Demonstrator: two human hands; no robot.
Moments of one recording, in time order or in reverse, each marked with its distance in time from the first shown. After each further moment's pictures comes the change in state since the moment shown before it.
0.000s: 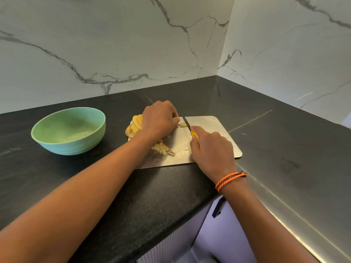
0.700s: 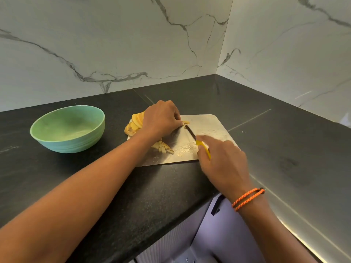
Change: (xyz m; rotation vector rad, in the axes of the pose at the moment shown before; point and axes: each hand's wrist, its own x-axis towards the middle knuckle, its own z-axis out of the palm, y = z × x) left_hand 0.000 0.005 0.003 -0.032 -0.071 0.036; right_hand -0.039 0.008 -0.026 0.067 0.006 -0.025
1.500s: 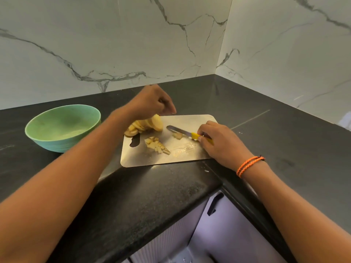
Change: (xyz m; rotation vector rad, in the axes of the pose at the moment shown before) left_hand 0.010 -0.017 -0.063 -0.369 -0.238 0.126; right_hand 0.061 0.051 0.010 0.078 -0.201 -0.195
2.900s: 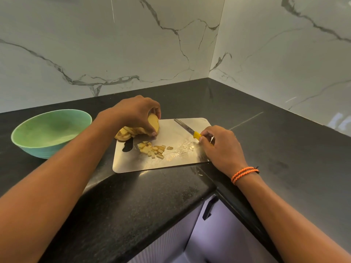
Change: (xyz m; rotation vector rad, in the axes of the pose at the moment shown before) left_hand 0.001 -0.018 -0.007 0.433 -0.168 -0.040; right_hand -0.011 0.012 0.013 0.150 0.297 0.205
